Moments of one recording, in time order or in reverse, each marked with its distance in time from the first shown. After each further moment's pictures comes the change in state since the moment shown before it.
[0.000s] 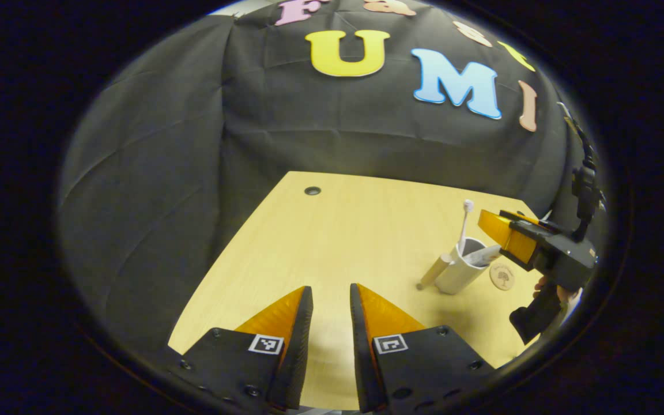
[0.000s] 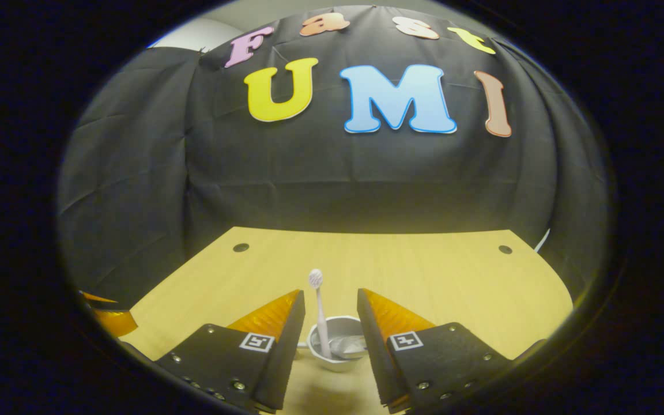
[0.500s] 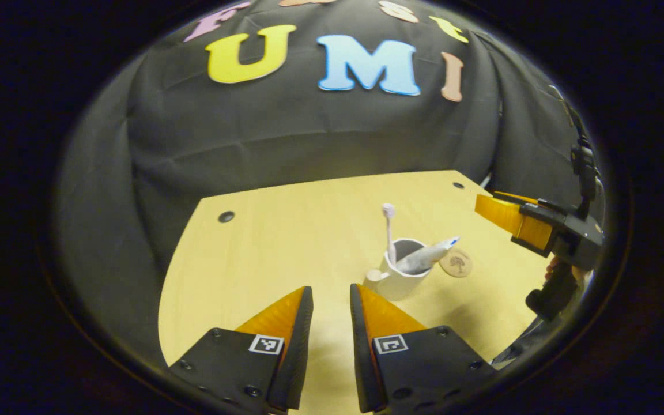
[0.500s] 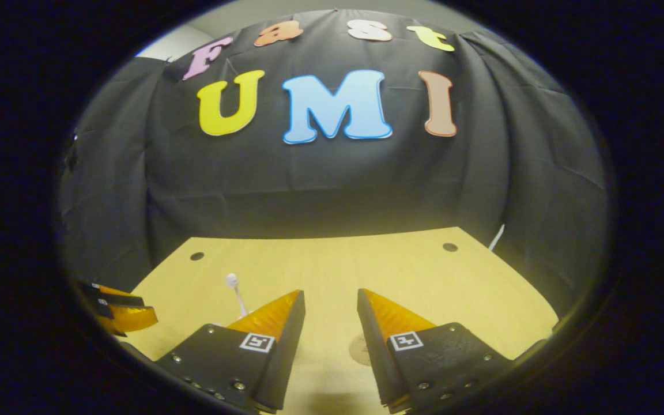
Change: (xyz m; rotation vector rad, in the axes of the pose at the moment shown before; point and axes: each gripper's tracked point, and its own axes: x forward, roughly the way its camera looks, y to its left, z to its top) left arm 0.050 -0.113 0.017 0.282 0.054 -0.358; right arm -0.049 -0.112 -0.001 0.063 0.002 -0.207
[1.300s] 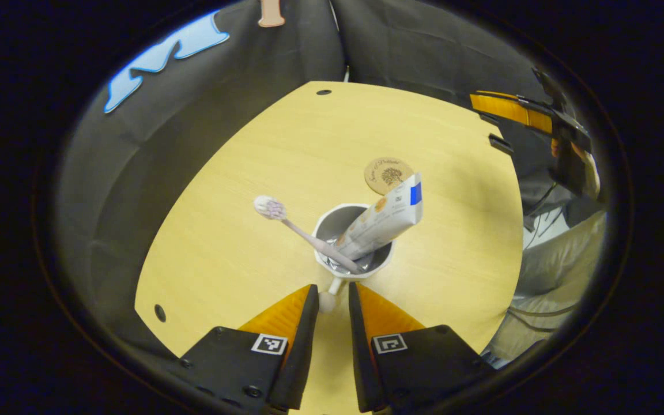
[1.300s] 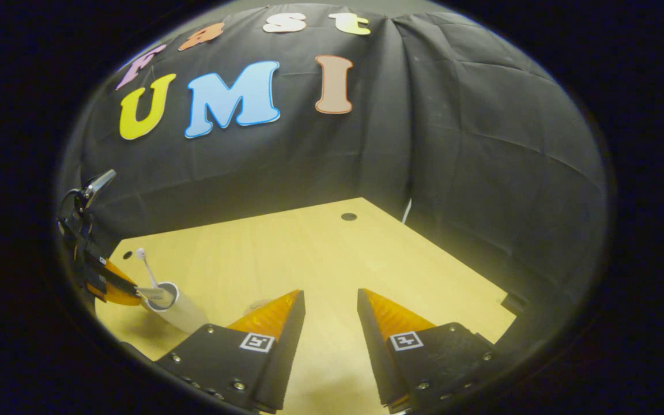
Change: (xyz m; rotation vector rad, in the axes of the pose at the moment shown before) left arm 0.097 -0.041 -0.026 0.718 0.404 -0.436; right arm -0.061 -0.151 -0.061 0.133 0.095 -0.348
